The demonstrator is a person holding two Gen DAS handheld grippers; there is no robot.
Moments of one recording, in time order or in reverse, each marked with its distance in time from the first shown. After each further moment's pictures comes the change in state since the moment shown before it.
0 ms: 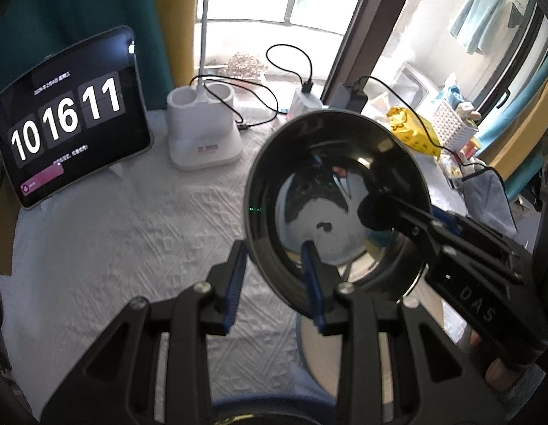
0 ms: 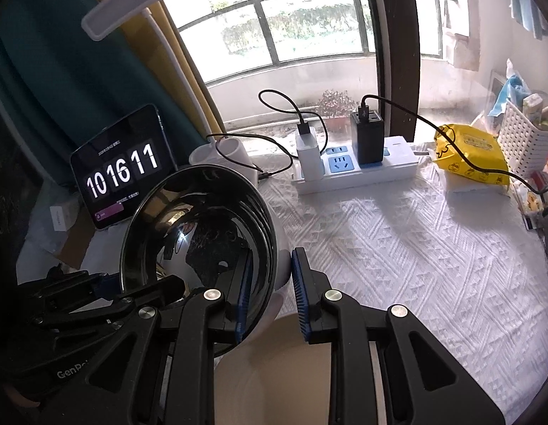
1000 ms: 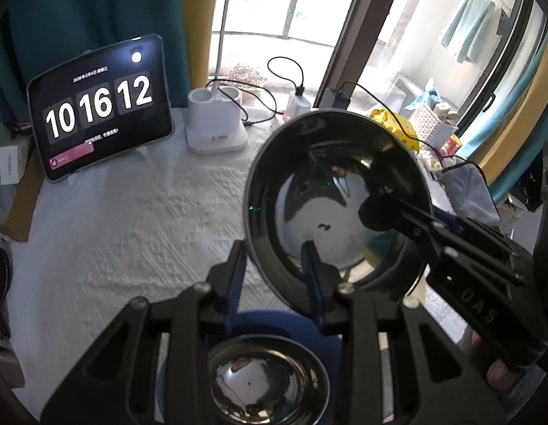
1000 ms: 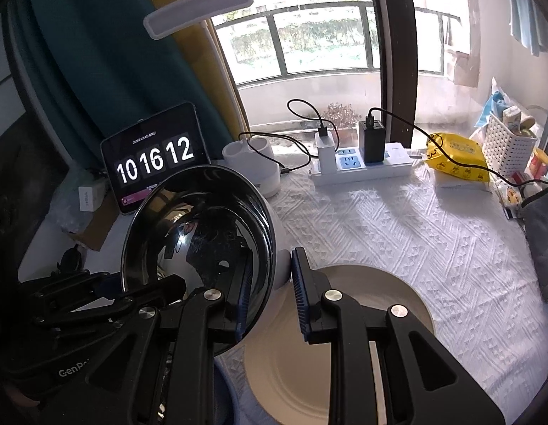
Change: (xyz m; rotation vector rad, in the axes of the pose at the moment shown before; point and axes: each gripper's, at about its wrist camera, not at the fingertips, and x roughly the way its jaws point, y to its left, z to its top) left arm -0.061 0.004 -0.052 -0.013 -0.058 -0.013; right arm -0.058 0.040 -0.037 -0.042 -0.048 -0.007
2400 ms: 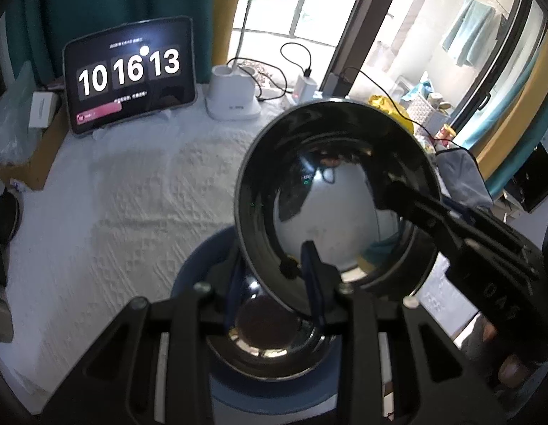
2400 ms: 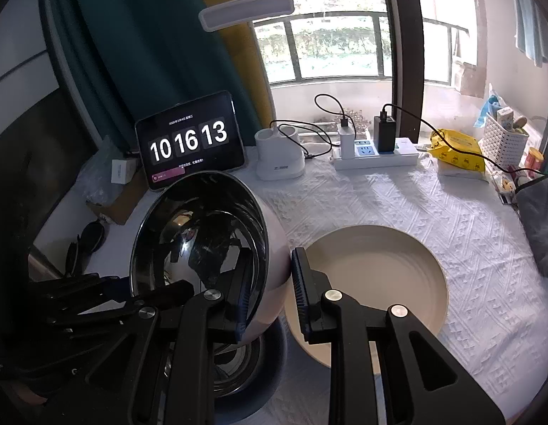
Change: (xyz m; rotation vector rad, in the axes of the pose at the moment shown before) left arm -0.037 0.015 -0.069 -0.038 0.000 -0.003; right arm -0.047 0.042 -0.052 -0.055 -0.022 0.027
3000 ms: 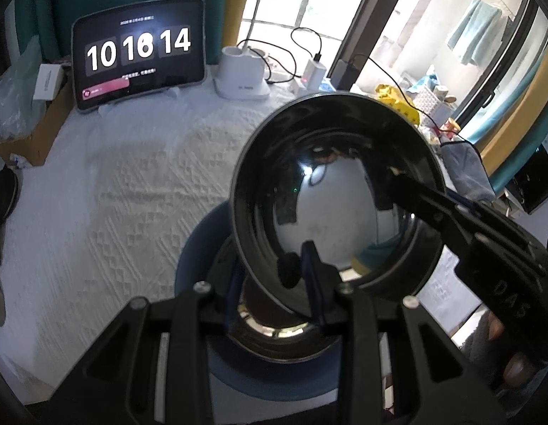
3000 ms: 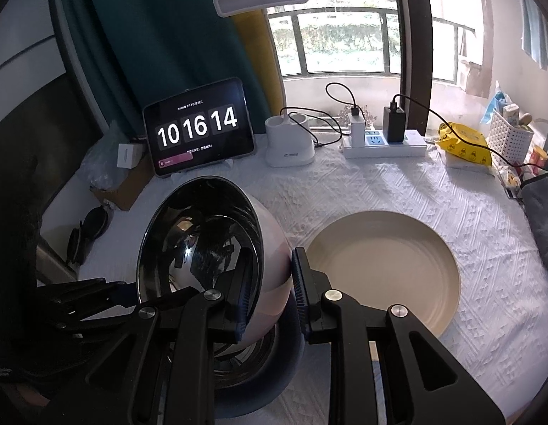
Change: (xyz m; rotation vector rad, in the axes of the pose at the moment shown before) left arm 0.006 0.012 -0.021 -0.026 0.030 -0.001; right arm 0.007 0.012 -0.018 -0.017 0.025 0.008
